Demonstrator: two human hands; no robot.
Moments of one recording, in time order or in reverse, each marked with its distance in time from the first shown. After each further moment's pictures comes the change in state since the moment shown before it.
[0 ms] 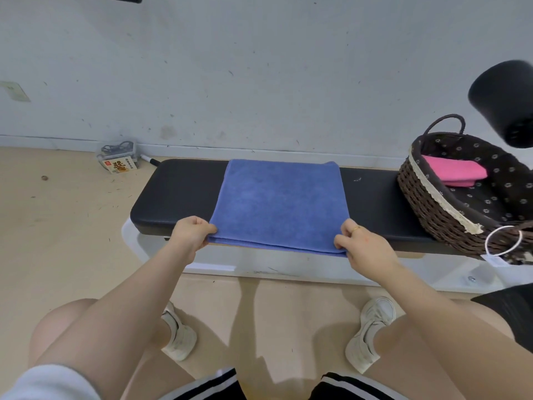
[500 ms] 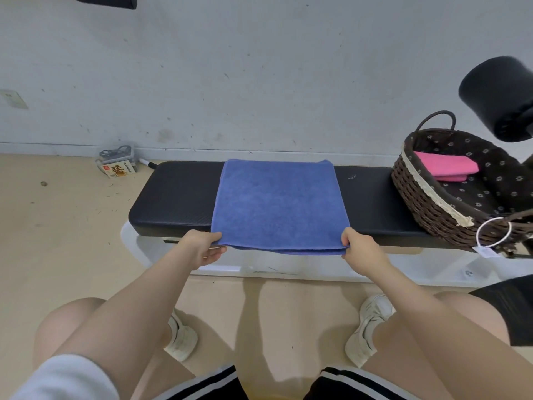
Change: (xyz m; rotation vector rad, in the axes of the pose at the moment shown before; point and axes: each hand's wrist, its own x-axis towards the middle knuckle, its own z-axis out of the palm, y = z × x) left_hand -0.009 -0.010 0.012 -0.067 -0.185 -0.242; right_hand -0.001 -0.006 0.014 0.536 -0.274 0.580
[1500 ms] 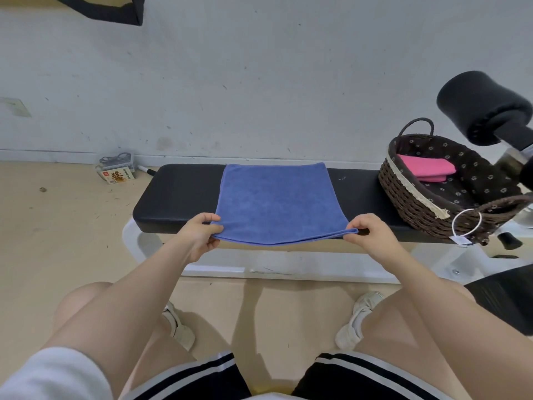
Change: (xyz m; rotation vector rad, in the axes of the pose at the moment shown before) left_hand -0.039 0.005 -0.003 -0.052 -0.106 0.218; right_hand -0.042 0.010 -0.042 0.535 0.168 -0.154
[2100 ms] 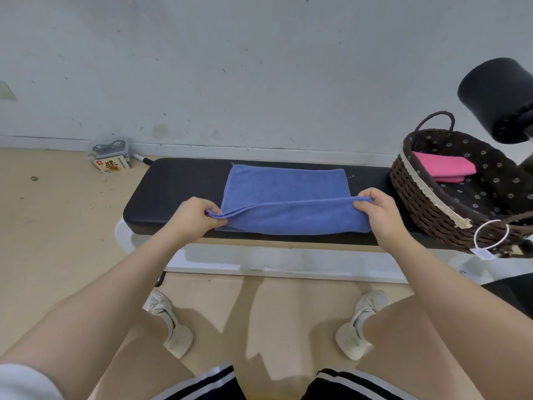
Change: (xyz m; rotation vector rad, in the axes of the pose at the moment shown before) left_hand 0.003 0.044 -0.001 0.899 -0.022 0.391; right_hand 0.056 -0.023 0.001 0.261 0.101 0.034
